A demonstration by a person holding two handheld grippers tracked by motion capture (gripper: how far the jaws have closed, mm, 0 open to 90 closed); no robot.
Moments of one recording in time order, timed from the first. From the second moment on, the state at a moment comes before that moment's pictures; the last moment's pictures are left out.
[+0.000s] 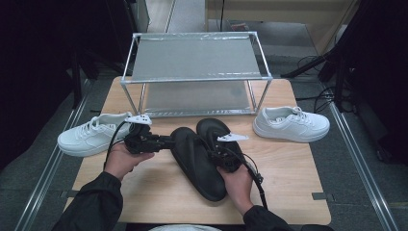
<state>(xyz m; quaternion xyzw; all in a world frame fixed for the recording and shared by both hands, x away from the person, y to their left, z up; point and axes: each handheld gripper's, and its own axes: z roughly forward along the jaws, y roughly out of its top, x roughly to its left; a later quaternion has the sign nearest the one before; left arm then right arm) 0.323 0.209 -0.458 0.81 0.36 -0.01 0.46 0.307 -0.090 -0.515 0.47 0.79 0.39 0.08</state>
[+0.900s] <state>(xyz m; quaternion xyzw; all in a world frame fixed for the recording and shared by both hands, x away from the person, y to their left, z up) 0.416 0.198 -0.370 0.83 0.31 0.03 0.47 0.342 -0.096 -0.482 0.44 0.80 0.41 0.05</state>
